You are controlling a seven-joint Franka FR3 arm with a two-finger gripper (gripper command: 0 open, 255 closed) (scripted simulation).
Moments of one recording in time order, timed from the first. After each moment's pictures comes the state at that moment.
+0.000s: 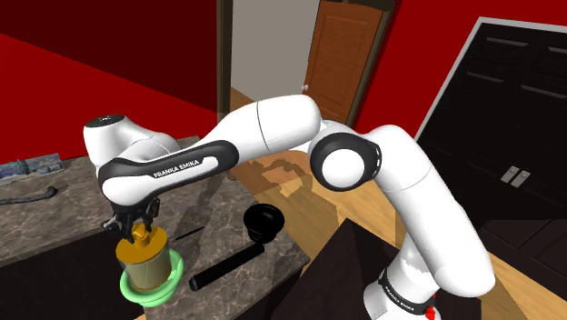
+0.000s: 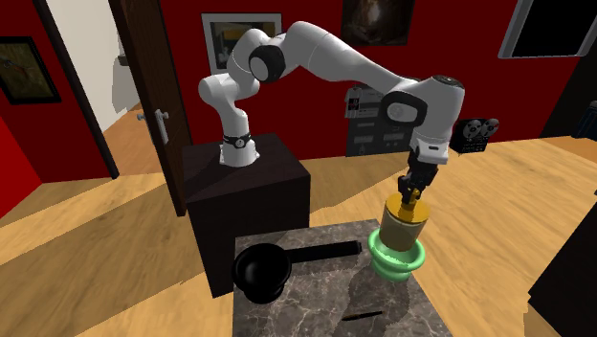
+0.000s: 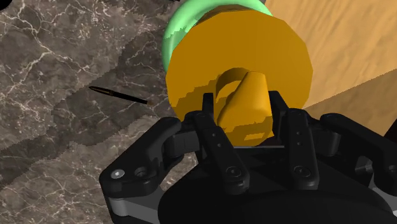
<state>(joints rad) 0.36 0.88 0.29 -1.16 -0.22 1.98 0.53</state>
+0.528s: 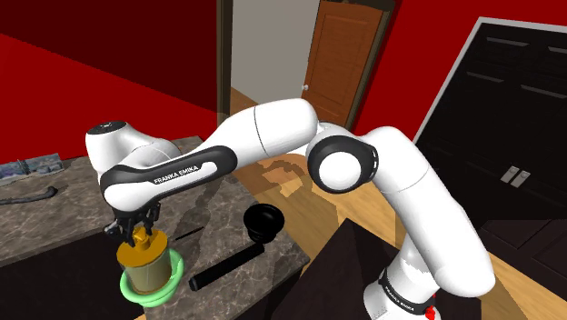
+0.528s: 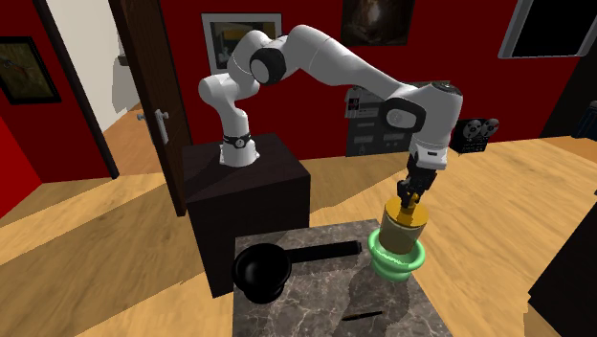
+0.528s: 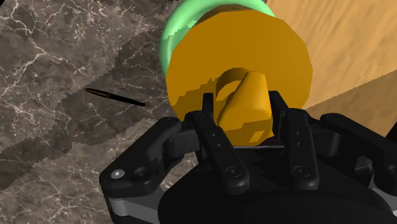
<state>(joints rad) 0.36 0.90 0.29 -1.16 -0.23 2.01 0.53</state>
